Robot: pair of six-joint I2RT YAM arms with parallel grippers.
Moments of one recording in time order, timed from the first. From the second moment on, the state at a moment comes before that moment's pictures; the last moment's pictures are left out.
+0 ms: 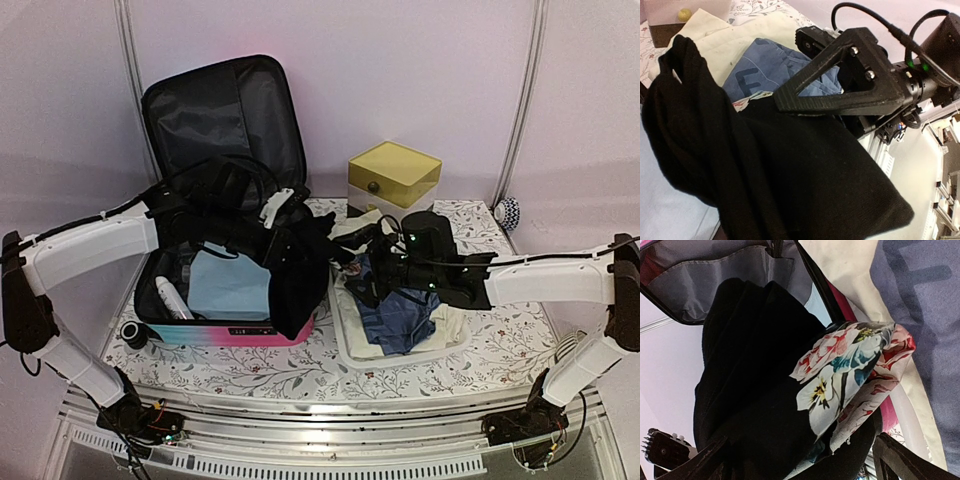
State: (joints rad) left arm -0.79 1.49 1.32 -0.51 0.43 -0.21; right arm 0.92 1.52 0.95 0.23 -0.05 1.65
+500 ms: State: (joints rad) left arm -0.83 1.51 1.35 -0.52 0.43 -0.19; right arm 0.92 1.55 0.93 0.32 0.00 1.72
